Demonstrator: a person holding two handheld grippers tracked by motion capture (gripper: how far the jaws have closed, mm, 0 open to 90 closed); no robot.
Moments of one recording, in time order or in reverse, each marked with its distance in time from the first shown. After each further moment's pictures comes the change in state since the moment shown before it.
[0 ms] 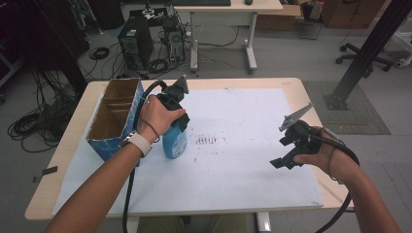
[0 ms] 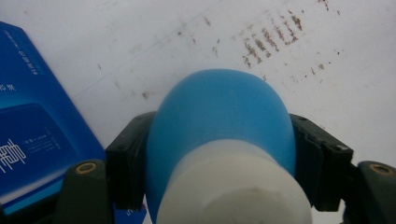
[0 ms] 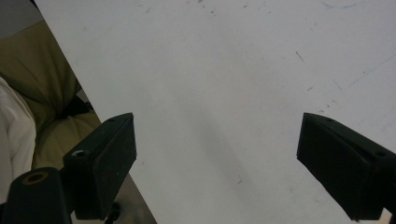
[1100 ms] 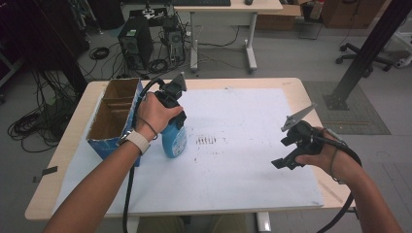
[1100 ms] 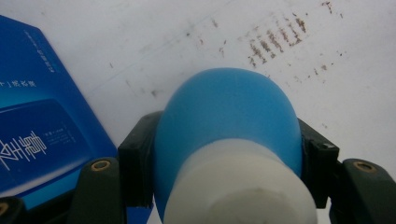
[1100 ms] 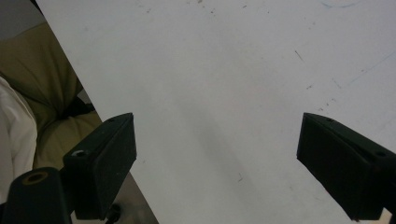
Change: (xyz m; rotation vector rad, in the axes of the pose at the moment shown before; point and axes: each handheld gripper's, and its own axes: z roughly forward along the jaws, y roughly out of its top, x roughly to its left) left arm 0.002 0.000 -0.012 -0.004 0.013 -0.009; right arm 0.000 -0.003 -0.002 -0.011 0.000 0.003
